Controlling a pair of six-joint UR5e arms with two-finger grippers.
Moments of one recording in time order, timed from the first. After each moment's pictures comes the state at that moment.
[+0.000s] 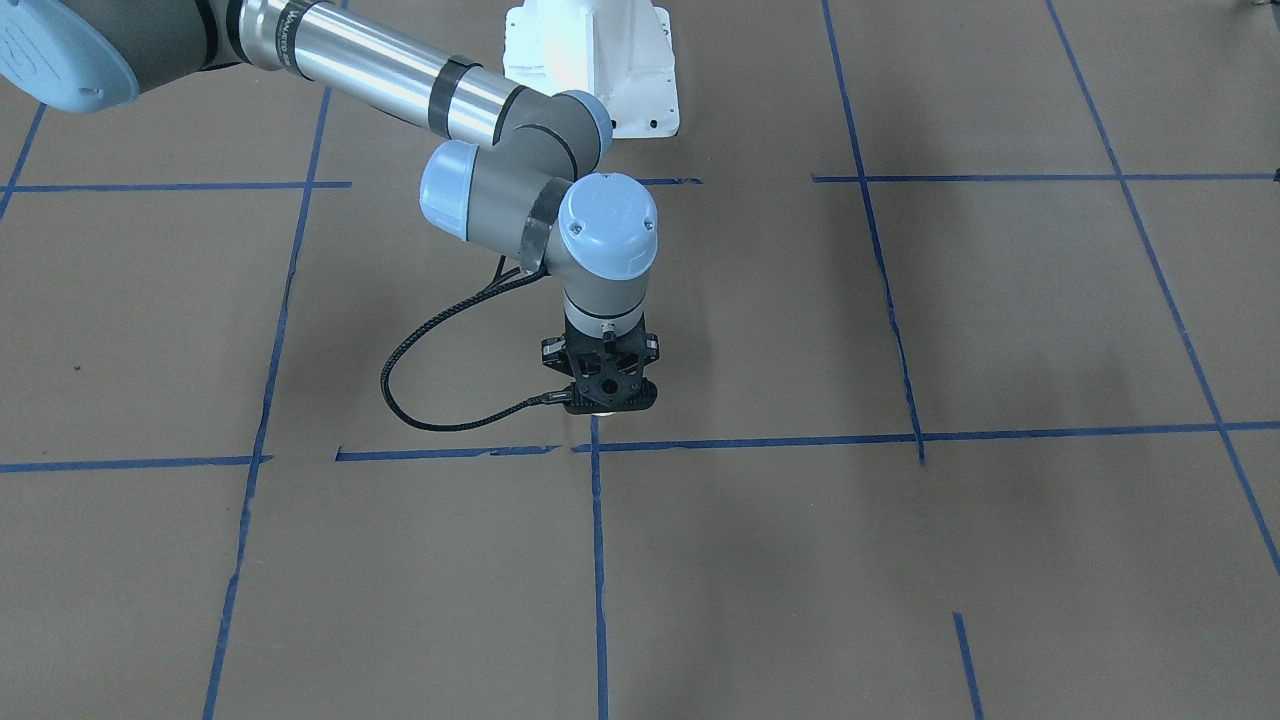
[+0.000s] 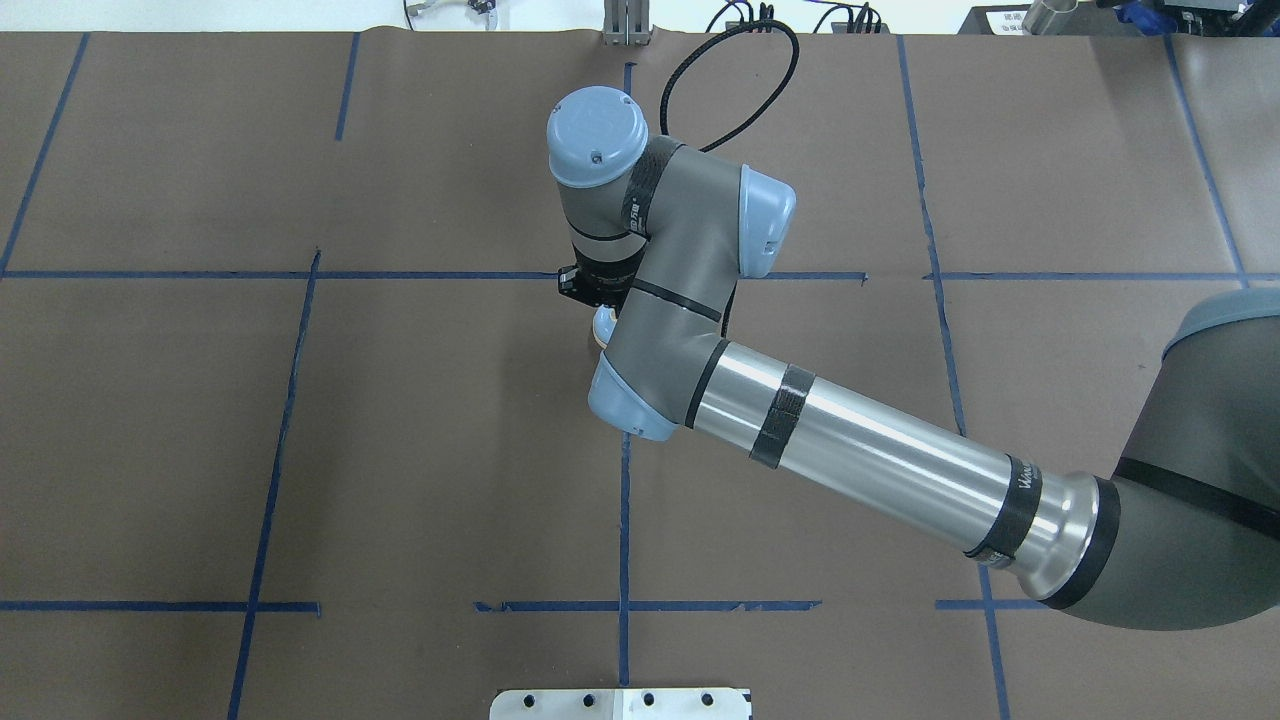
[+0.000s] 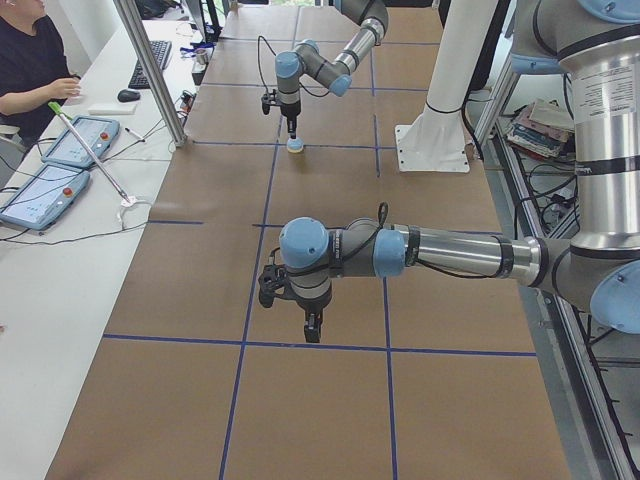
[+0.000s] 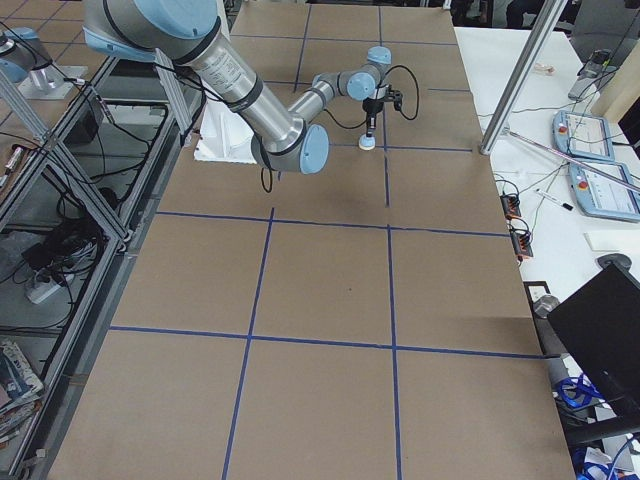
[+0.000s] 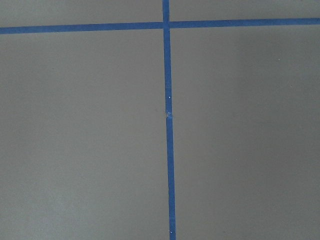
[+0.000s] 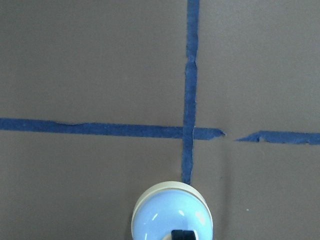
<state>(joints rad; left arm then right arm) -1.55 -1.38 -1.86 -1.43 -2.37 0.05 0.59 -0.53 1.14 -1.53 1.95 1.07</state>
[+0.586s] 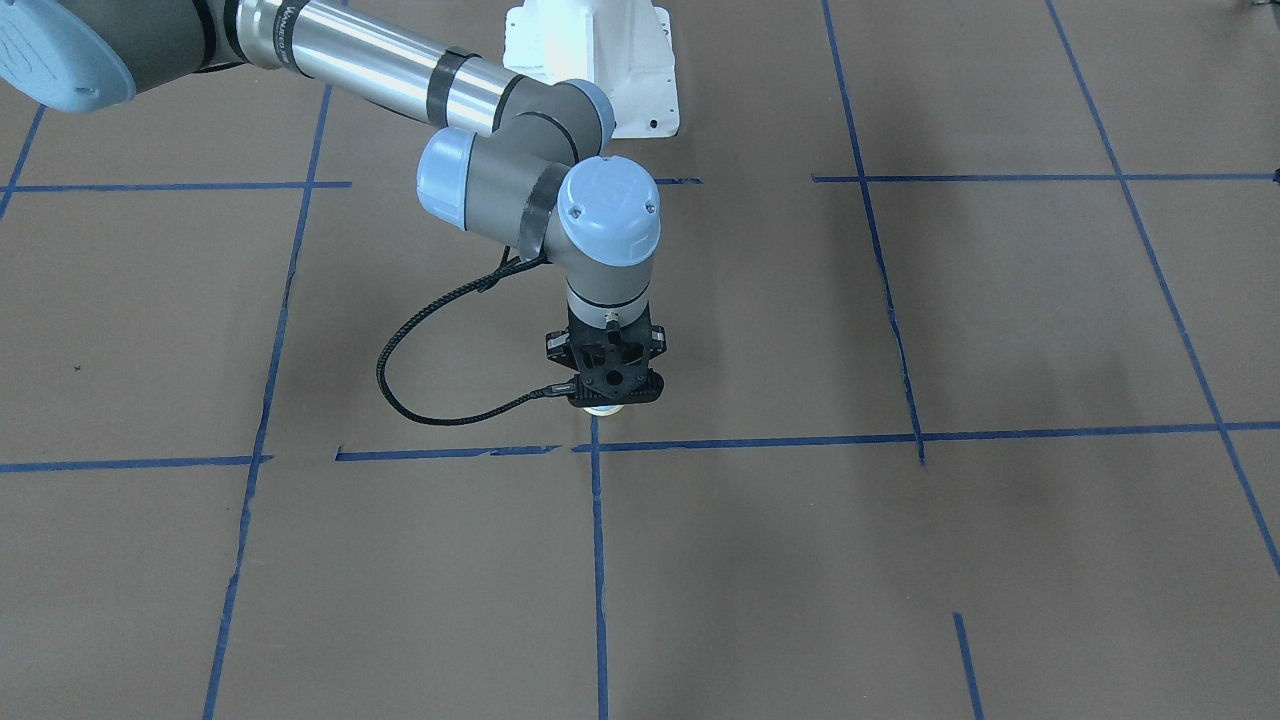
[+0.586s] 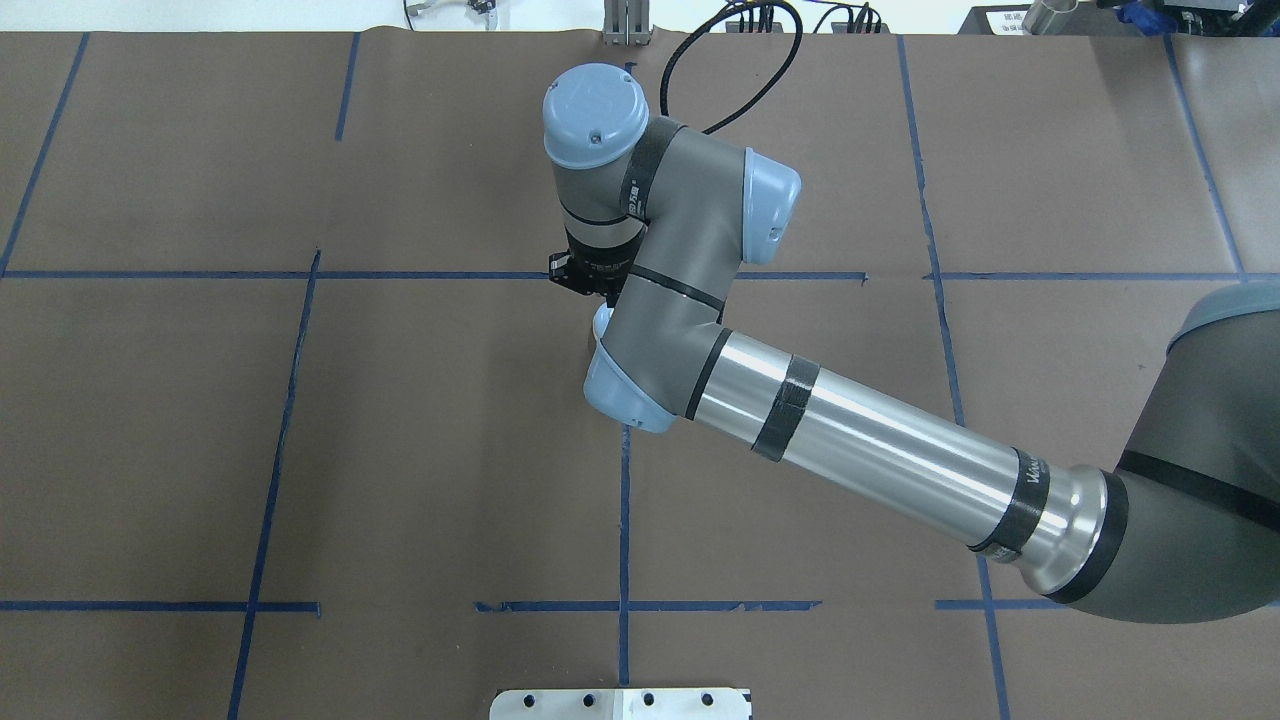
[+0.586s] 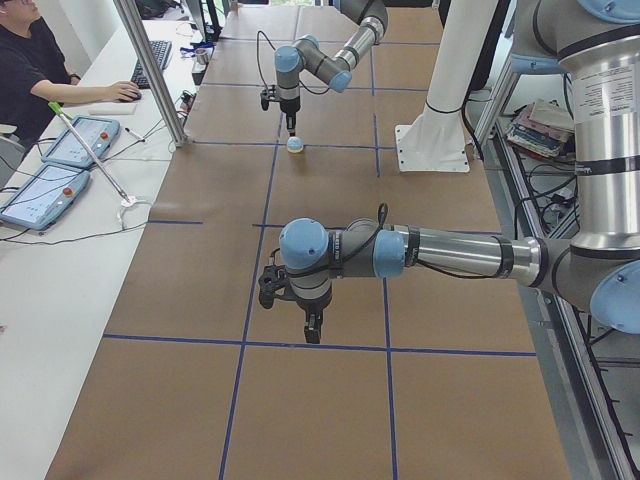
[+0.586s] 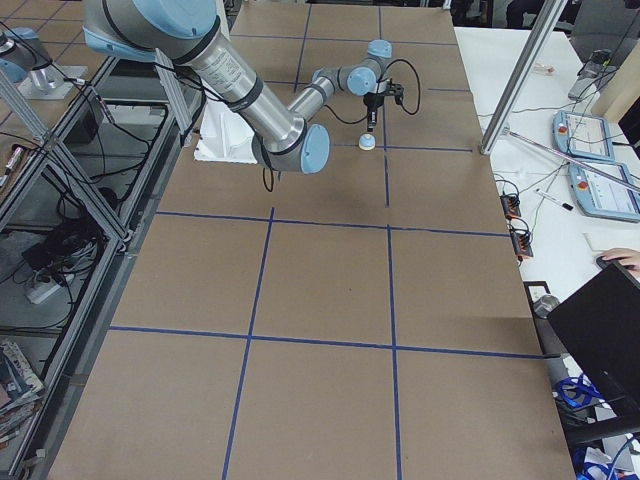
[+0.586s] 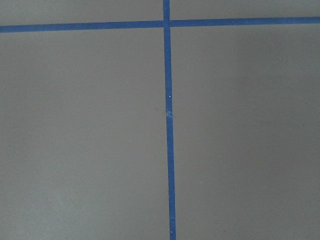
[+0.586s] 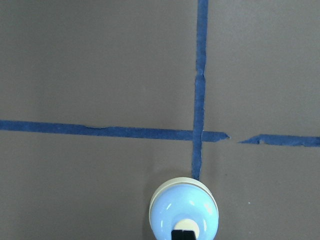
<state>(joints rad) -1.55 -1.38 -1.85 -1.43 -2.37 0.05 0.61 -0.53 1.21 -1.57 1.97 1.07</state>
